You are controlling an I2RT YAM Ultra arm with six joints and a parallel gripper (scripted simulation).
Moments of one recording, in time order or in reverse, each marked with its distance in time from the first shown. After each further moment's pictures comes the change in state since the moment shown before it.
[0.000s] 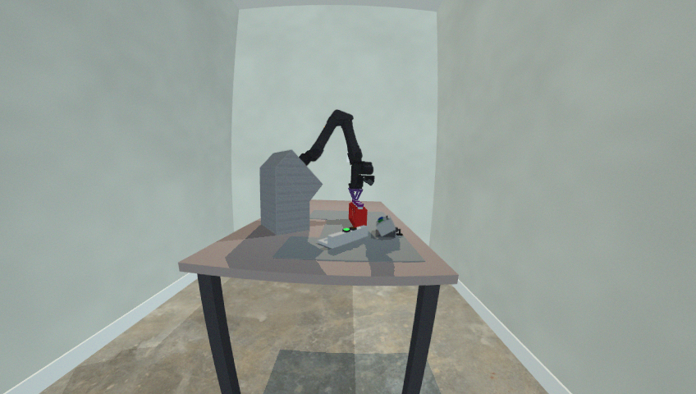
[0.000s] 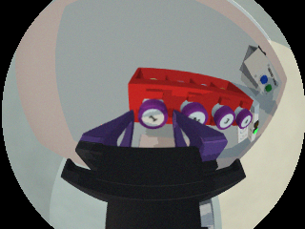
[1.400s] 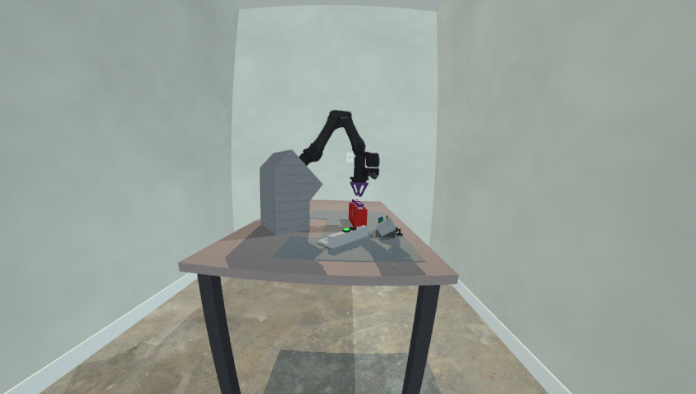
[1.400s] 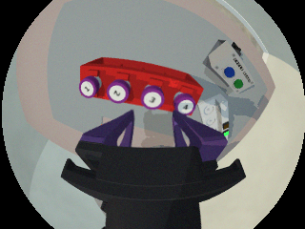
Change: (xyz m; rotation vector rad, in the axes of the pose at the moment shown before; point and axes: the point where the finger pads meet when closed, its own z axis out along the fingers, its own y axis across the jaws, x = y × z) arm 0.007 -0.105 -0.041 0.006 0.000 -0.166
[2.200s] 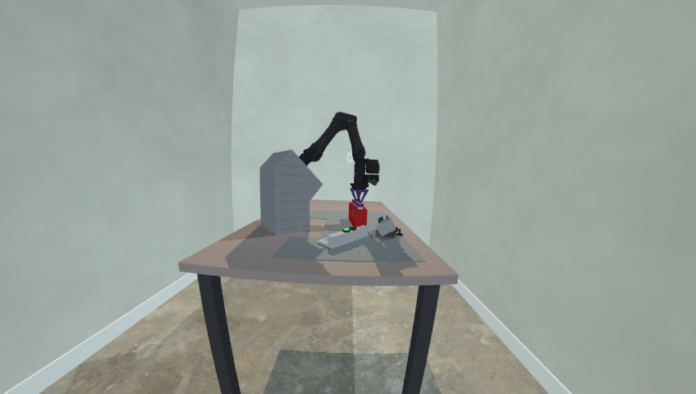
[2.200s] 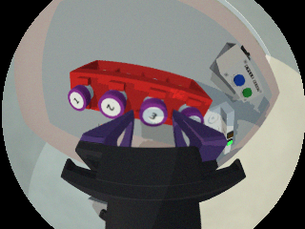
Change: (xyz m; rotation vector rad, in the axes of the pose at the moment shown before) arm -0.003 0.001 0.035 -0.008 -0.007 -0.010
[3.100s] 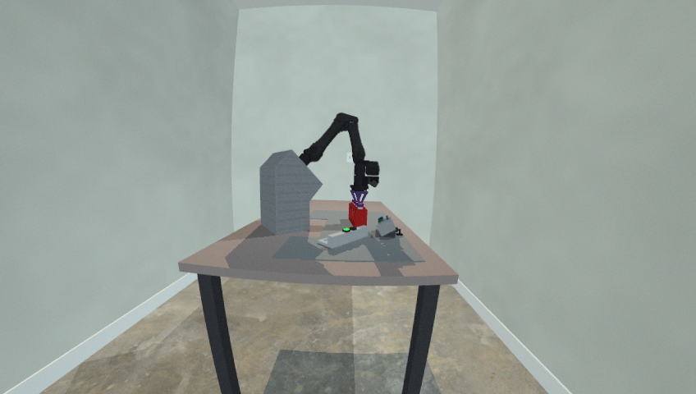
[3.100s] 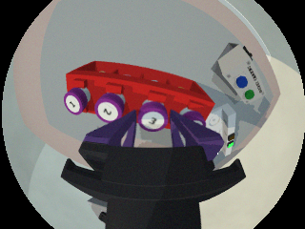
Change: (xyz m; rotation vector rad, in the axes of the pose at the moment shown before) arm 0.000 0.000 0.009 0.001 -0.002 0.000
